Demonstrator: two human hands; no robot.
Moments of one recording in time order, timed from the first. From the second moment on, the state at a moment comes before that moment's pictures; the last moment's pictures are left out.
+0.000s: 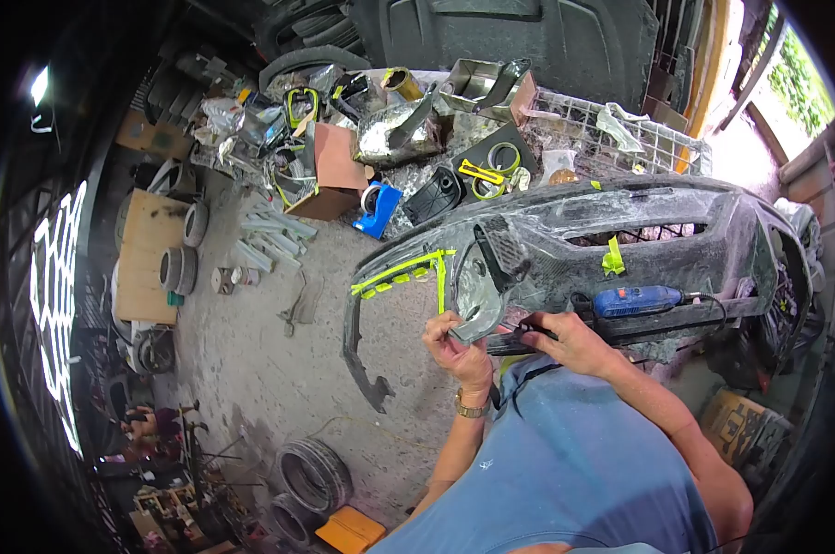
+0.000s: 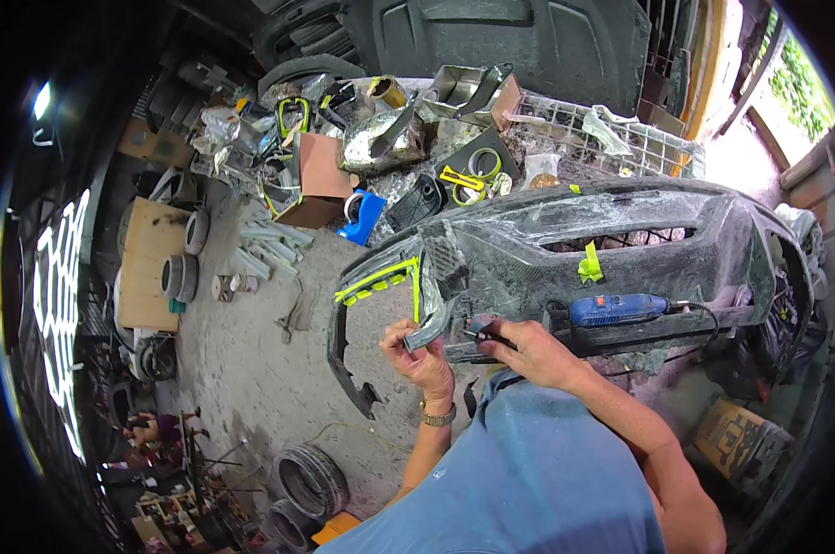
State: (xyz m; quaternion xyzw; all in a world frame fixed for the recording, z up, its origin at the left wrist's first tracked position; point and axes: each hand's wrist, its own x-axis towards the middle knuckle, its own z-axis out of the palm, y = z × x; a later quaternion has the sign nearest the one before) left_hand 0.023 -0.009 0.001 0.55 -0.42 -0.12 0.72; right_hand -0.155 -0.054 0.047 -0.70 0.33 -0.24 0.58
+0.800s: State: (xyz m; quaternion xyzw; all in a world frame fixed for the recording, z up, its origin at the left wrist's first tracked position) left_hand 0.018 -0.022 0.028 0.50 -0.26 -0.27 0.78; right_hand -0.114 -0.074 0.079 -0.68 0.33 -0.19 0.63
